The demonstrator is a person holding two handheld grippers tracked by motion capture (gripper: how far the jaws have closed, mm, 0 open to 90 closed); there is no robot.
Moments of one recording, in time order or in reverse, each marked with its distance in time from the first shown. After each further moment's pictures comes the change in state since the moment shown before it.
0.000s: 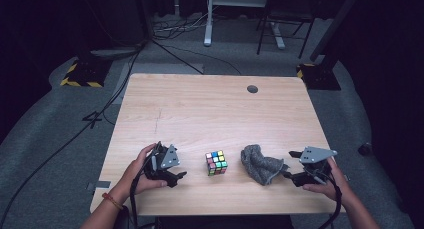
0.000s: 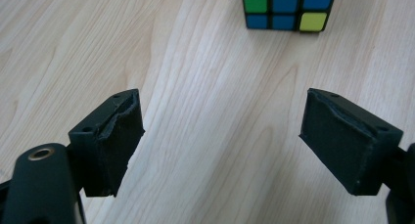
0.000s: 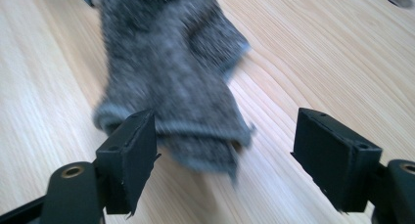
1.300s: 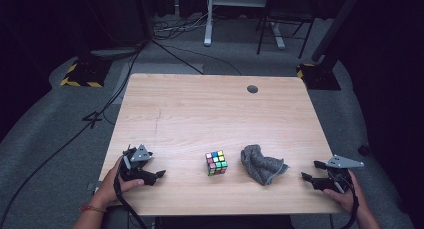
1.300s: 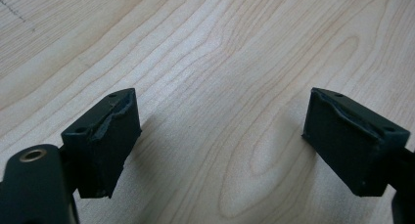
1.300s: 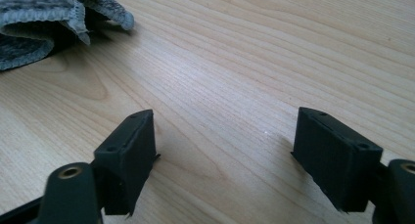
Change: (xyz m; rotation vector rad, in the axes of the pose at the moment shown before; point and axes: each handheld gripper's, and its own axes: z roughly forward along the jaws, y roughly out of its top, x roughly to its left) left arm 0.033 -0.078 0.002 -0.030 -0.031 -0.323; right arm -0.032 -0.097 -0.007 -0.020 -0.123 0.350
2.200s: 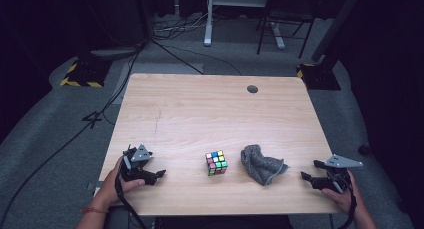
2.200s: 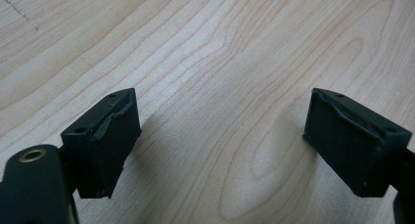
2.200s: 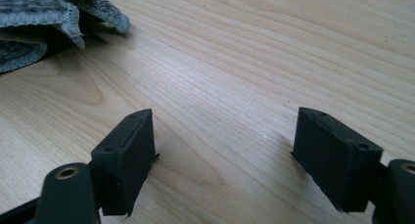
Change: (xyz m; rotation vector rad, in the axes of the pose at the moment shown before) left arm 0.000 0.000 0.001 0.001 0.007 -0.011; right arm 0.002 0.002 0.002 0.000 -0.022 0.007
